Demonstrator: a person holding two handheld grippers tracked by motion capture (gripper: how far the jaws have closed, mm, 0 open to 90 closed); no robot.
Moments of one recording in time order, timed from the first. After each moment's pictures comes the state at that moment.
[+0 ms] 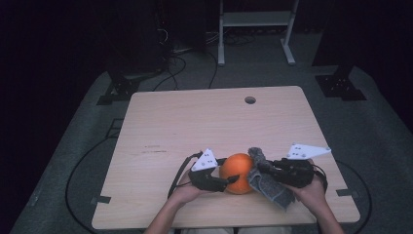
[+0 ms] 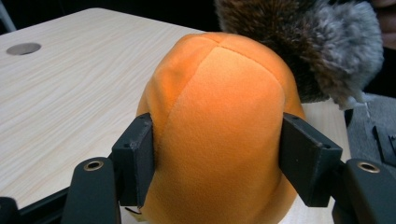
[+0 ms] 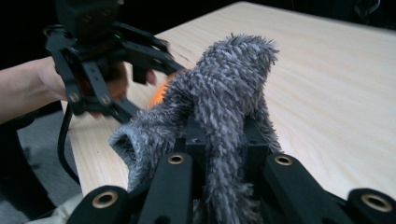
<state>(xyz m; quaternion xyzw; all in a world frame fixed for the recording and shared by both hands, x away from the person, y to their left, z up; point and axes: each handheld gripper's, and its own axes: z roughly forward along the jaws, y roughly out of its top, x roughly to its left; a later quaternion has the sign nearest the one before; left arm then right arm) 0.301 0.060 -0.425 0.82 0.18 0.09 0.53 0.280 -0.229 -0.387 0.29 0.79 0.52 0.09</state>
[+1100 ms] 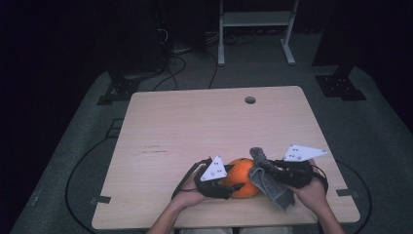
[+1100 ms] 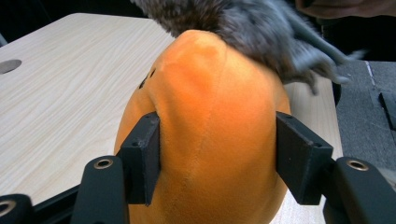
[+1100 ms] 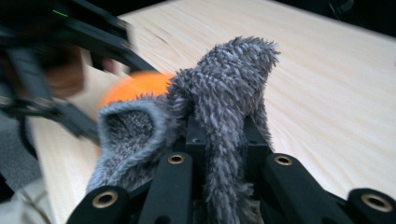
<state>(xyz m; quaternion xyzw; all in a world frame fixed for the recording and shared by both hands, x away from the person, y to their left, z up) 0.285 0.045 -0.423 0.84 0.13 0.11 0.51 0.281 -0.230 -0.391 0.30 0.81 0.48 0.14</state>
